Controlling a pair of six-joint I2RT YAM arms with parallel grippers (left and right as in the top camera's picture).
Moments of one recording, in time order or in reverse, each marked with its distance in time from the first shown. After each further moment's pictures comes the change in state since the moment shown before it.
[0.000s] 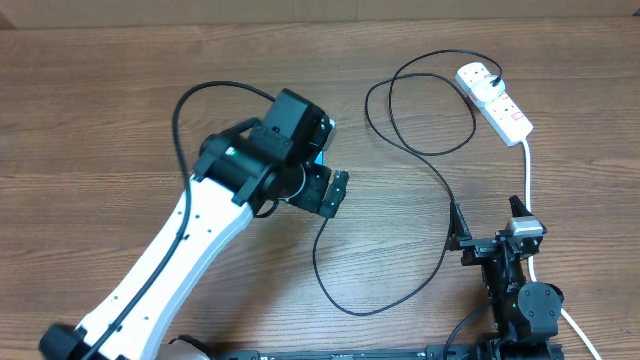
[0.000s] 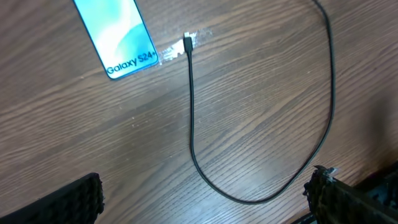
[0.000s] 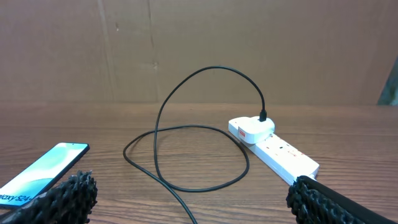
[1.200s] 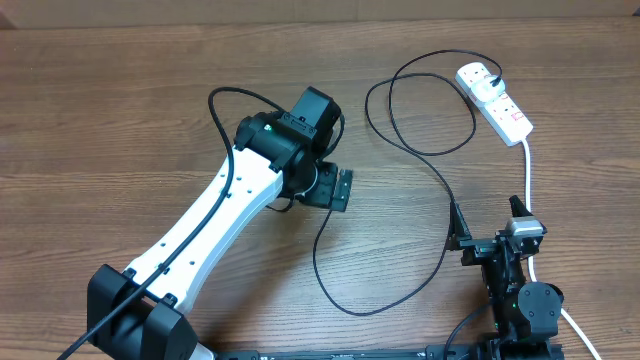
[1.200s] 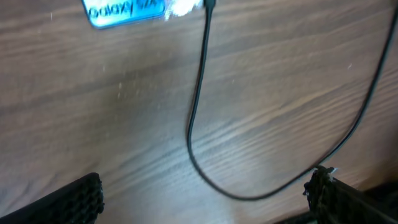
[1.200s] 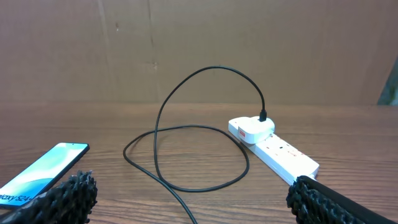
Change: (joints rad) left arm 0.000 0.169 0.004 -0.035 0.014 -0.162; right arm 0.000 0.000 0.000 0.001 0.000 0.000
